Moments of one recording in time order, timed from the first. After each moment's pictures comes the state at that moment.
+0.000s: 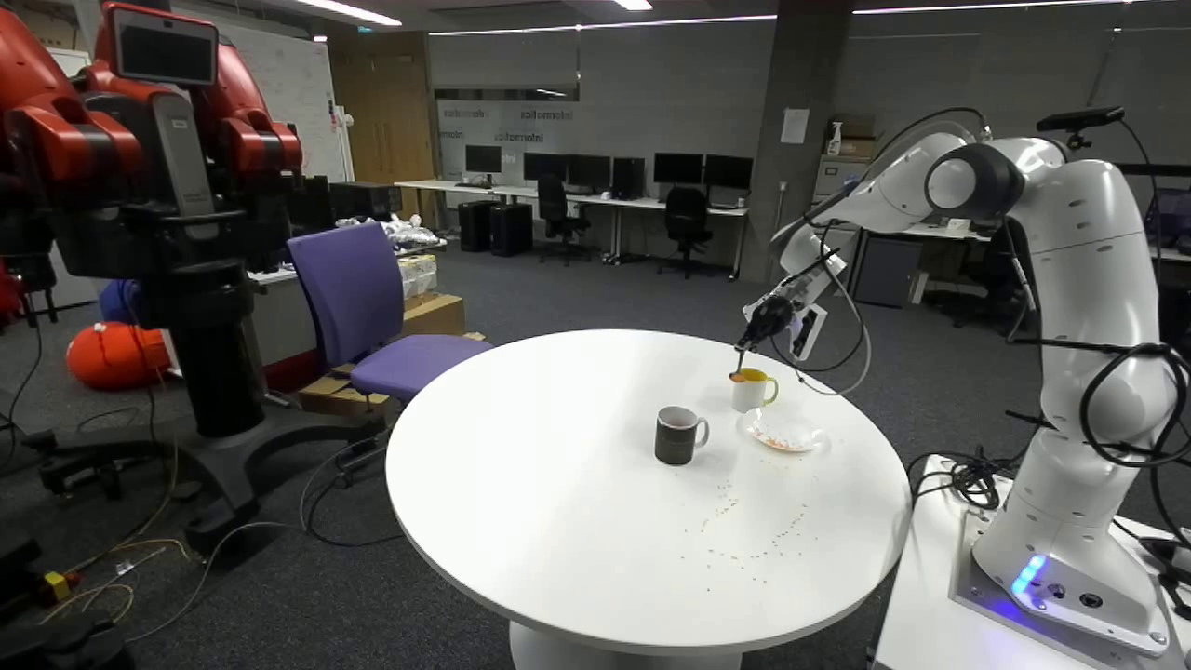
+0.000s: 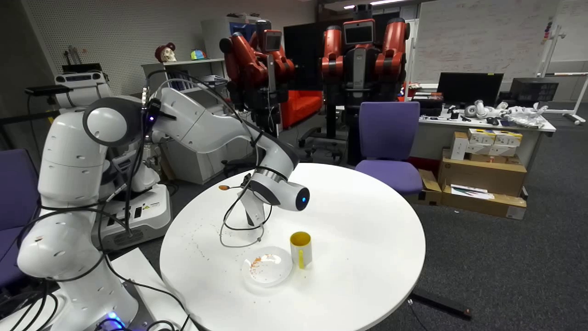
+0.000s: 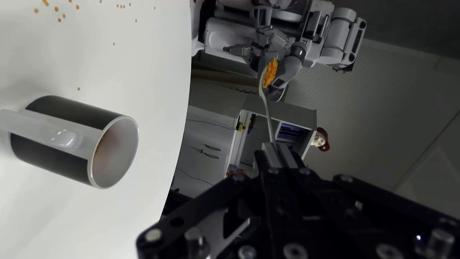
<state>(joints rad) -0.32 0.46 -0.23 -1.95 1.12 1.38 -1.18</state>
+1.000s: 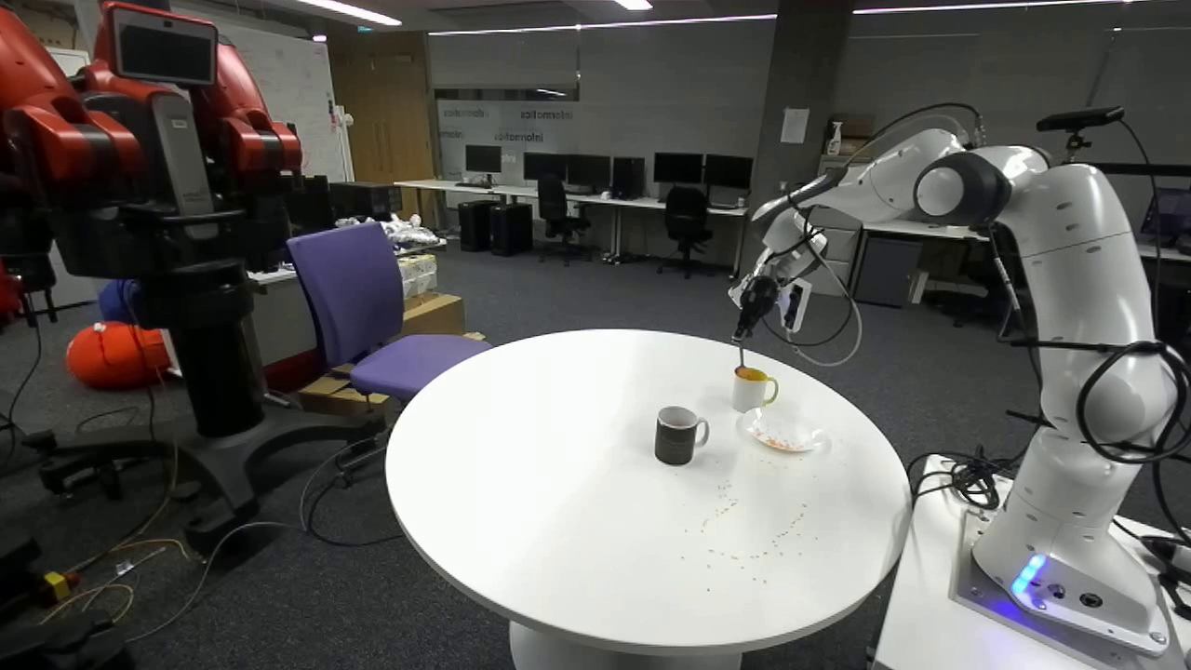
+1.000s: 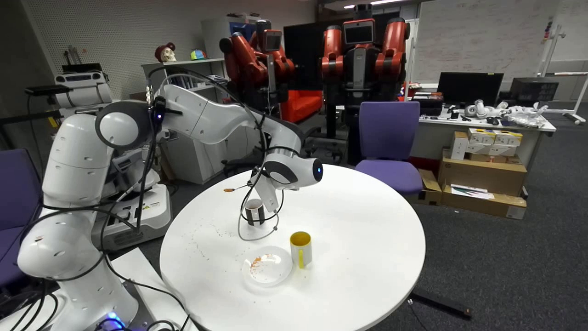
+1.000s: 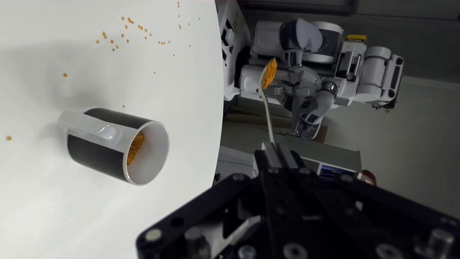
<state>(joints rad) -0.32 0.51 -0.21 -1.72 0.93 1.35 -1.00</state>
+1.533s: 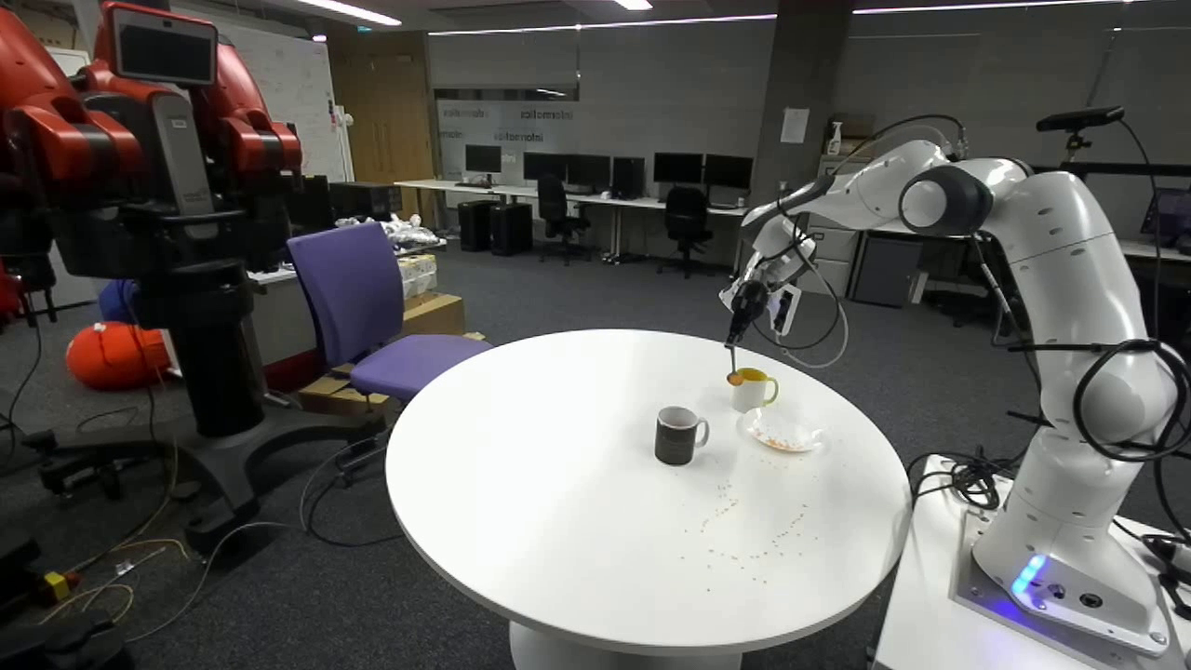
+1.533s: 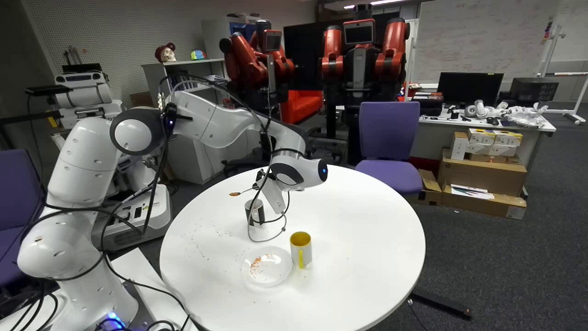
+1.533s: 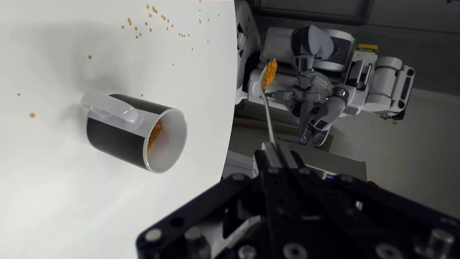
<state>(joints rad) -0.32 0.59 -0.19 -1.63 0.92 1.36 -1.04</state>
